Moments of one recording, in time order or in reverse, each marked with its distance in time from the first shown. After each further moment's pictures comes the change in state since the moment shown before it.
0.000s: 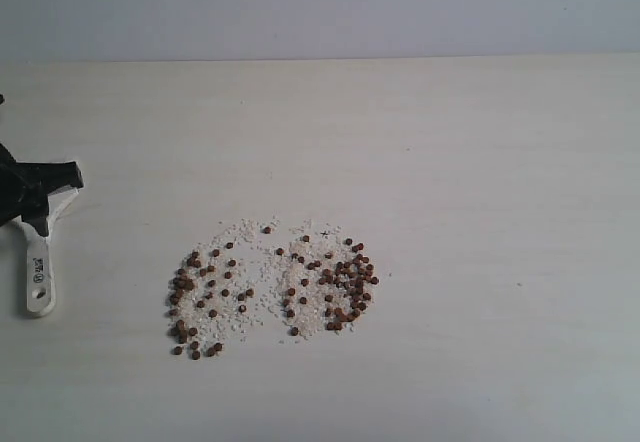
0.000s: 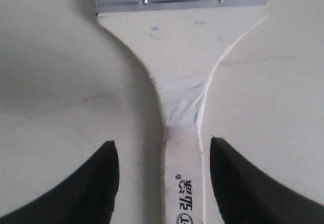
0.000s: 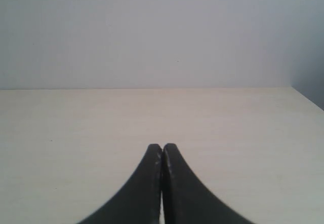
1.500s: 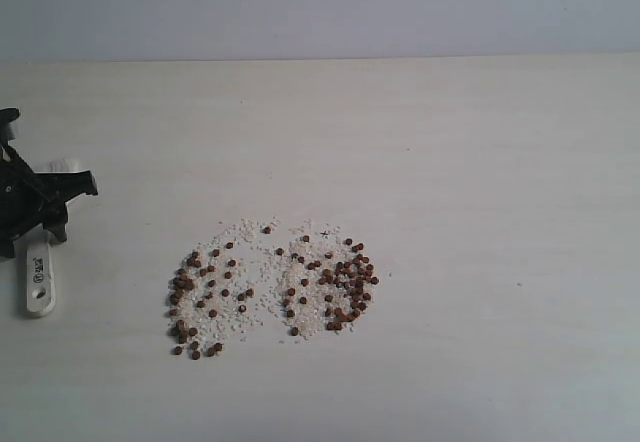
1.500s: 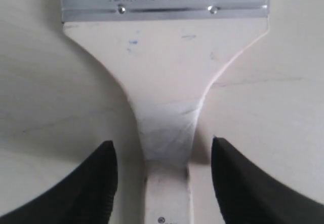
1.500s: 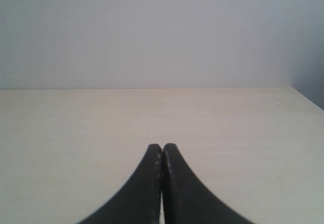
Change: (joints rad) left arm 0.000 0.089 0.000 0.004 -0.104 -0.040; right arm 0.000 0.000 0.000 0.000 0.000 0.000
